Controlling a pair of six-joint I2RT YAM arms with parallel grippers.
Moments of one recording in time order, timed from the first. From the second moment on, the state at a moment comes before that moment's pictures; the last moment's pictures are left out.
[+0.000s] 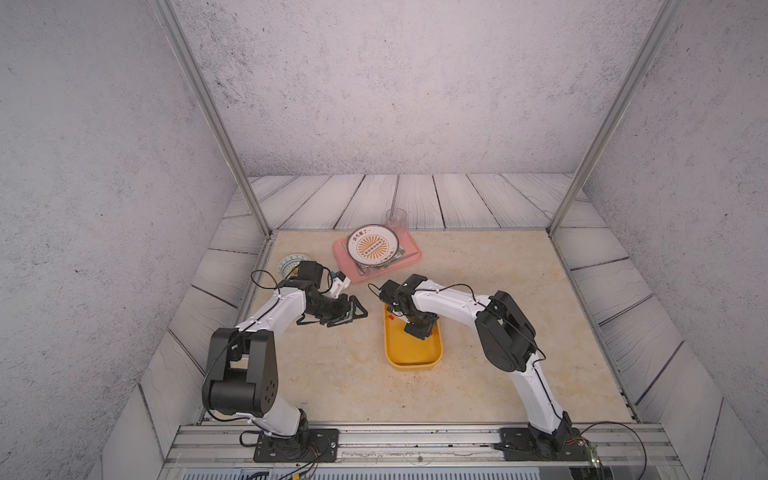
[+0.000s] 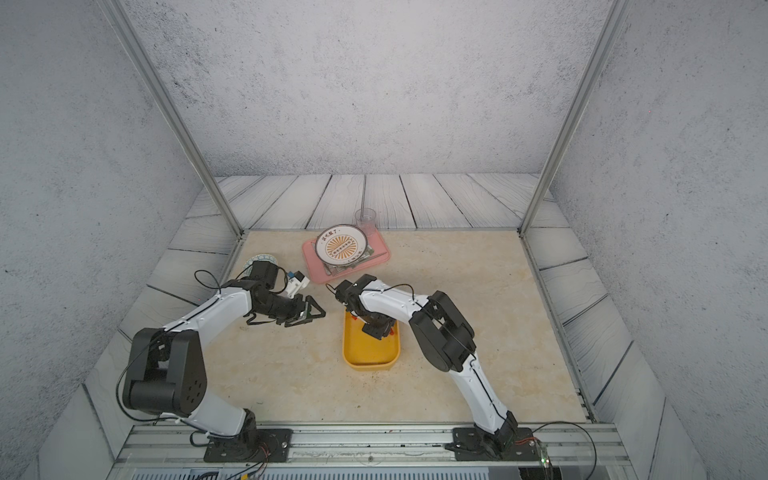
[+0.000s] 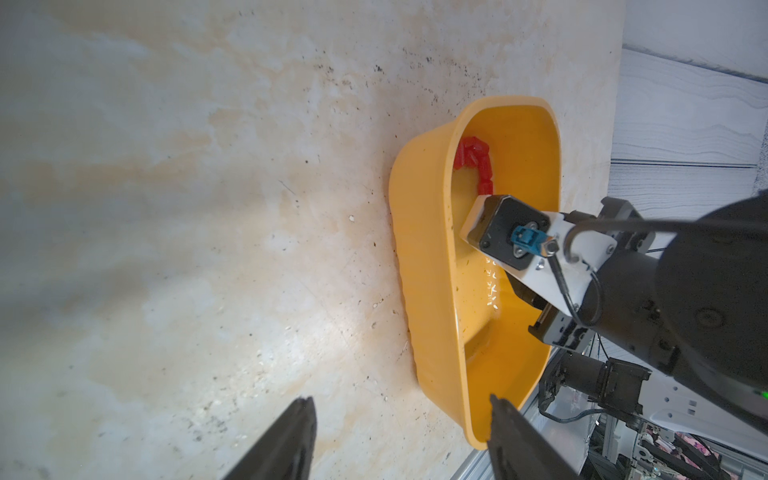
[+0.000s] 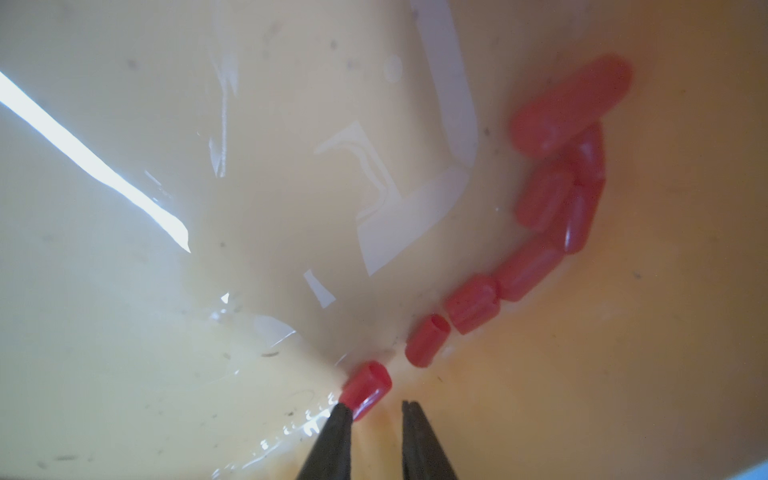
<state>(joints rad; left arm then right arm) -0.11 1.56 1.00 -0.71 0.73 -0.12 0.88 2.23 1.78 -1.24 0.33 -0.16</state>
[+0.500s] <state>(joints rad) -0.11 1.56 1.00 -0.71 0.73 -0.12 0.88 2.26 1.78 -1.25 0.34 -0.16</state>
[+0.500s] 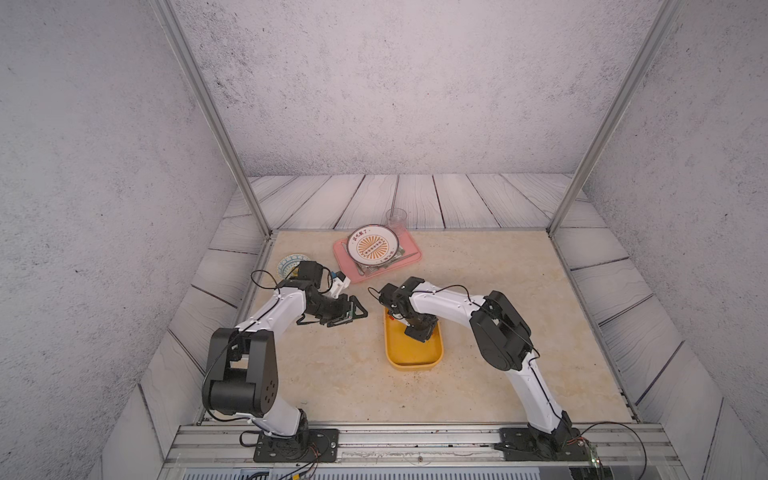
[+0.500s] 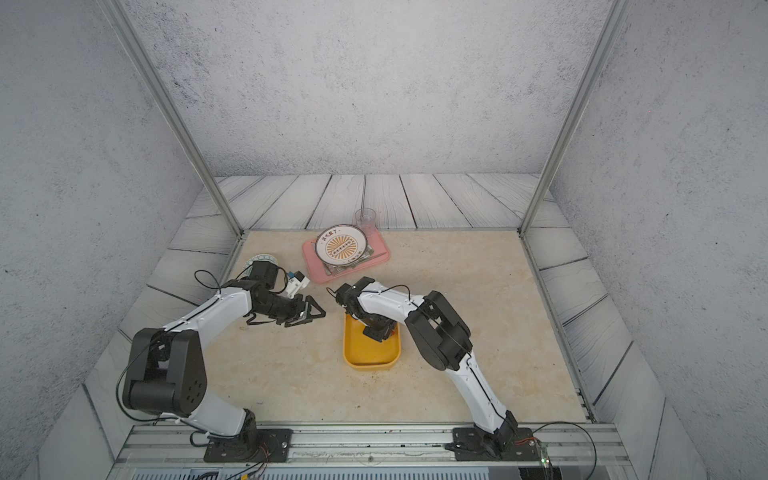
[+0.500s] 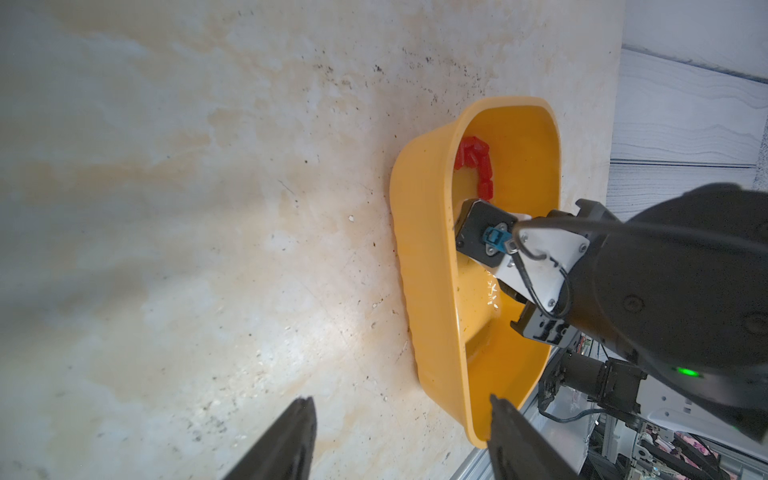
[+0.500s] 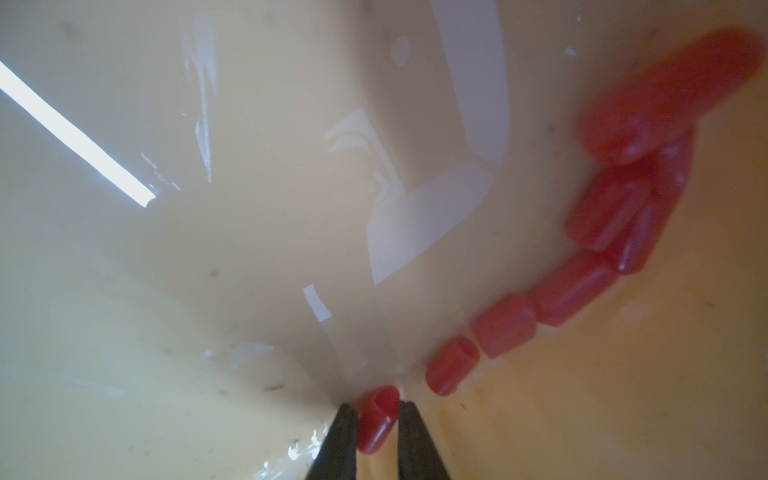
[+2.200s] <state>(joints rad) -0.11 1.56 1.01 -0.71 0.71 -0.09 0.54 1.98 1.59 -1.02 0.07 -0.22</state>
